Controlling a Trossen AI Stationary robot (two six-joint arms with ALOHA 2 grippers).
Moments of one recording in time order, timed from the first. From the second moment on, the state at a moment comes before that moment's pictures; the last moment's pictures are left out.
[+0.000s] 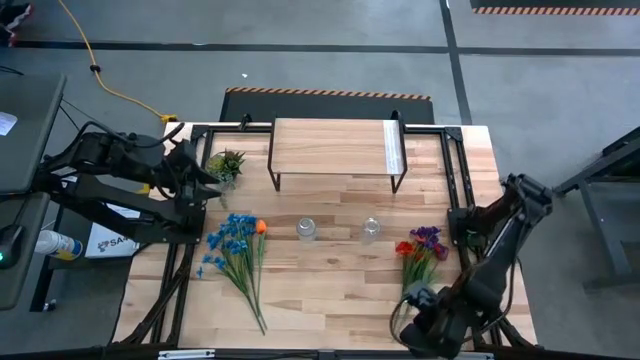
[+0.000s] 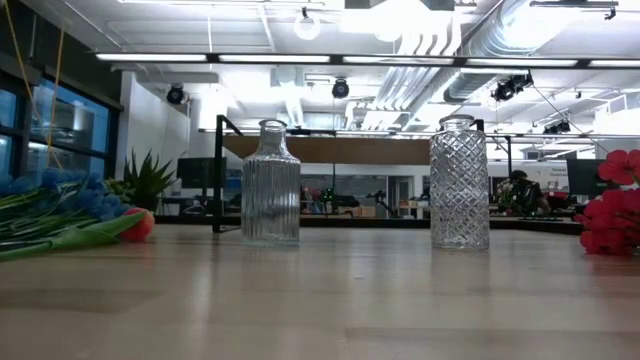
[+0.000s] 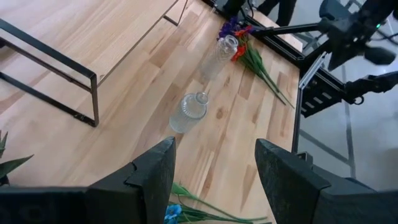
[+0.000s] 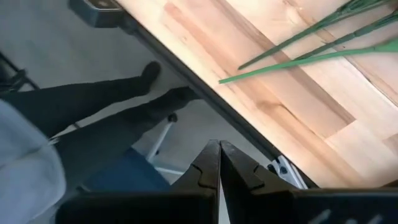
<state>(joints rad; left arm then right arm) -0.07 0.75 1.33 -1.21 -0.09 -0.60 0.92 1.65 1.47 -0.97 0.02 1.84</state>
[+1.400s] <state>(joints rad) -0.07 0.75 1.33 -1.21 -0.08 -0.57 0.81 1.72 1.46 -1.16 -0.06 1.84</state>
